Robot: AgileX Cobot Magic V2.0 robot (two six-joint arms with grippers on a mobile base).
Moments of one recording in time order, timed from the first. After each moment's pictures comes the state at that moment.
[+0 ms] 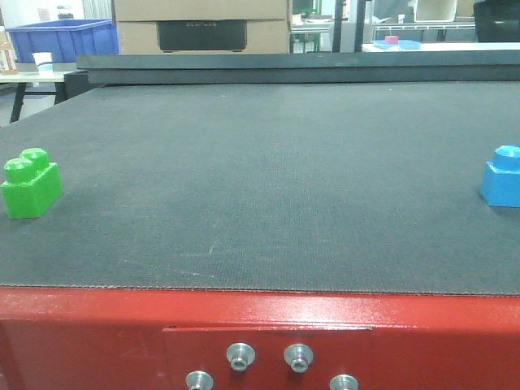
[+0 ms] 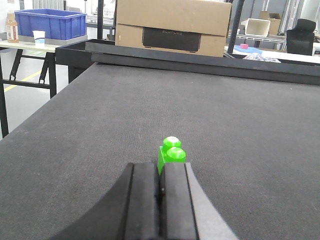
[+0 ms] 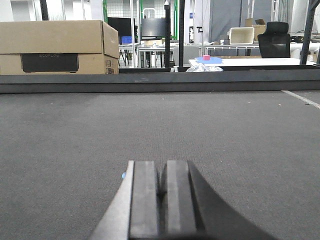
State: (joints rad) left arm -0.06 0.01 0.00 0.00 0.08 -0.08; right arm -0.13 0.00 0.00 0.01 0.01 0.05
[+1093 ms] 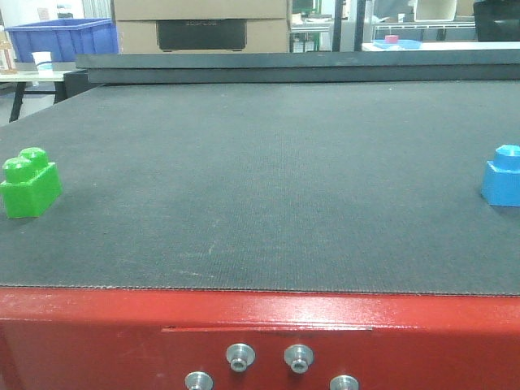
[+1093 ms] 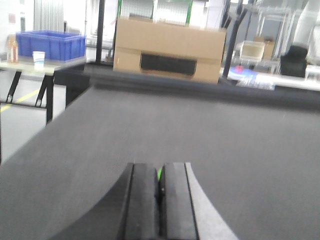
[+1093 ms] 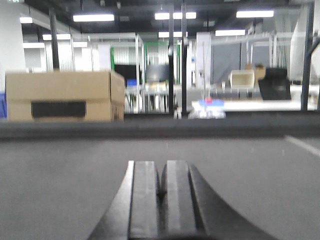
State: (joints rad) left arm -0.06 0.00 -0.07 -0.02 0.04 -0.08; right arm -0.13 0.00 -0.04 0.01 -0.13 0.06
